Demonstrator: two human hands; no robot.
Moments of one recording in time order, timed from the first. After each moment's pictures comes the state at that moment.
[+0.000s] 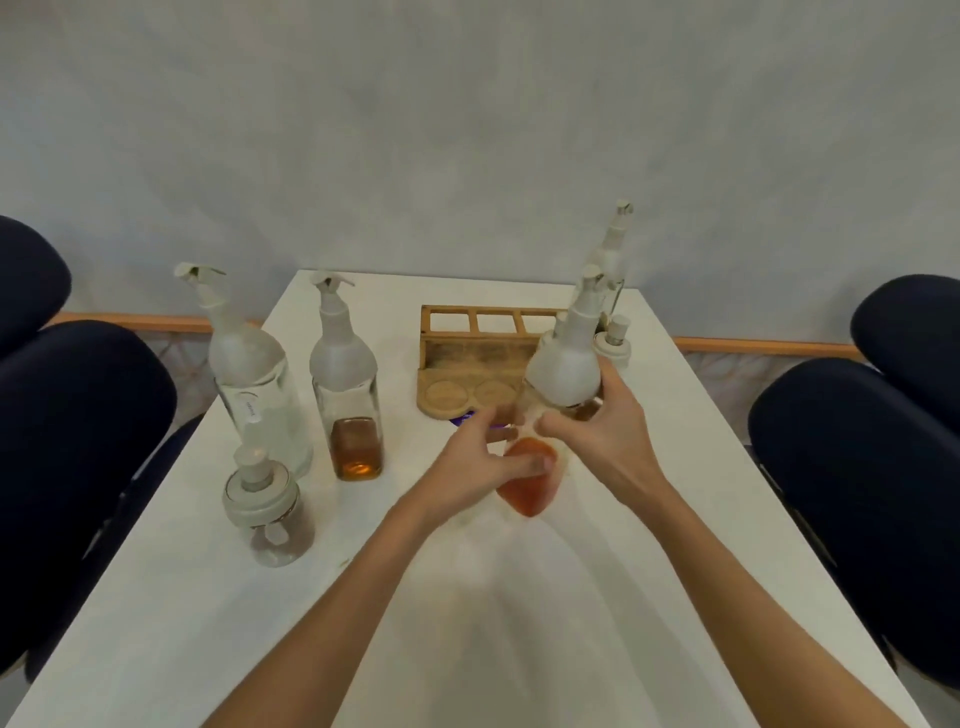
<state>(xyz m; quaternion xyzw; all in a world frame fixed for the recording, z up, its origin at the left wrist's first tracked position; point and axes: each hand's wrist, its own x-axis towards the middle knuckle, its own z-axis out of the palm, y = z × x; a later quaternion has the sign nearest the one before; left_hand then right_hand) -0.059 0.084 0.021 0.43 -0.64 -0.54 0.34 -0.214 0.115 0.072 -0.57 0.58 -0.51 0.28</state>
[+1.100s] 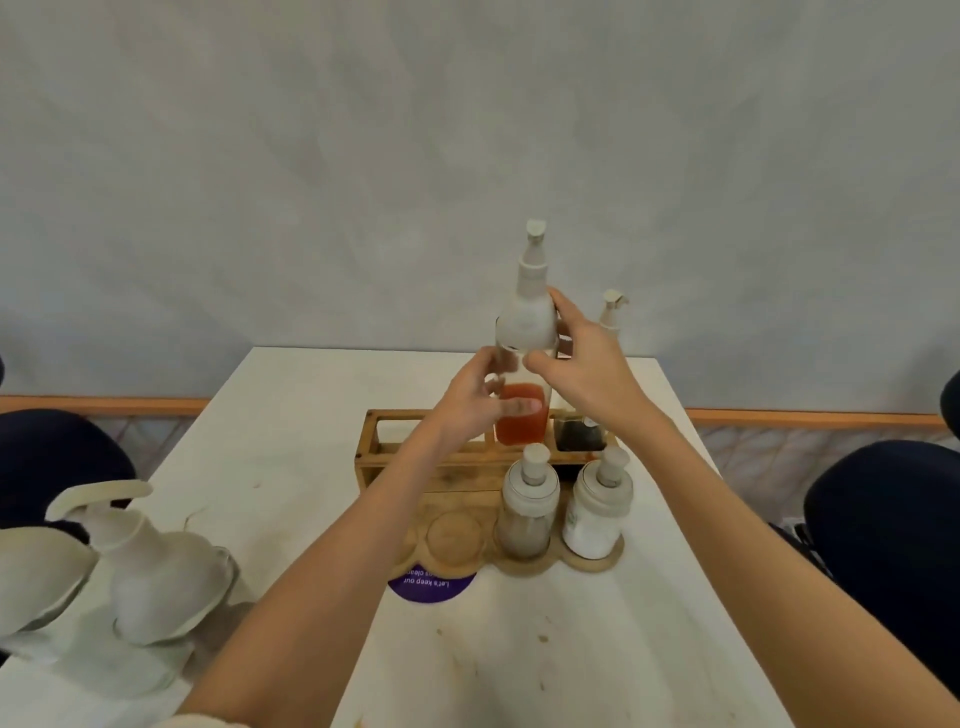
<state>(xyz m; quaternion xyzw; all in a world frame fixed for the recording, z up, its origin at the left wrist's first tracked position) -0.163 -0.186 0.056 0.45 -0.65 -0.49 0.38 -0.306 -0.142 0.124 -0.69 0.55 -0.41 0.22</state>
